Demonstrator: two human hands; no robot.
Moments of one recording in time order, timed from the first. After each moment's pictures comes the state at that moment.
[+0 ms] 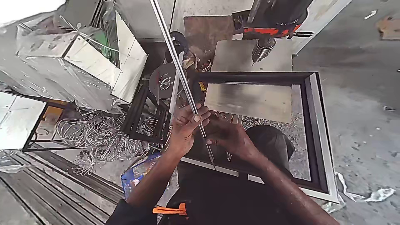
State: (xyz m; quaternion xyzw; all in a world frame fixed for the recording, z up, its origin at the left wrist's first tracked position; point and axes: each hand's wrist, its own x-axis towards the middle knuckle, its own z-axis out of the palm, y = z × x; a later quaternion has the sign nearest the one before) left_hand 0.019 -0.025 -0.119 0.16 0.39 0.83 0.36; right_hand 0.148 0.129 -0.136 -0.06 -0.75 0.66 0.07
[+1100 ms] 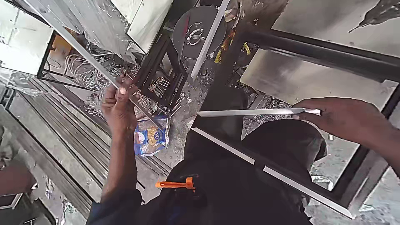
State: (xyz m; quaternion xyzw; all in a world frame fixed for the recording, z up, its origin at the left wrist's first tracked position) left_hand -0.039 -0.247 -0.123 0.07 0.66 0.75 0.00; right_hand 0.167 0.286 -0.146 -0.07 -0.97 0.13 -0.17
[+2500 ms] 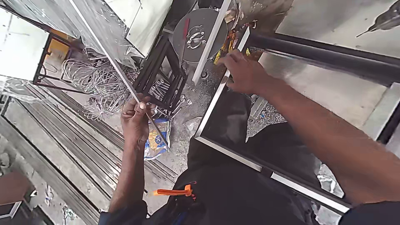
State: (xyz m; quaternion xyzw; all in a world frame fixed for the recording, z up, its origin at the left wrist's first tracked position) left_hand -0.036 -0.245 -0.158 -0.01 0.61 0.79 0.07; right_hand -0.048 0.153 -0.180 0.09 -0.97 0.20 -0.04
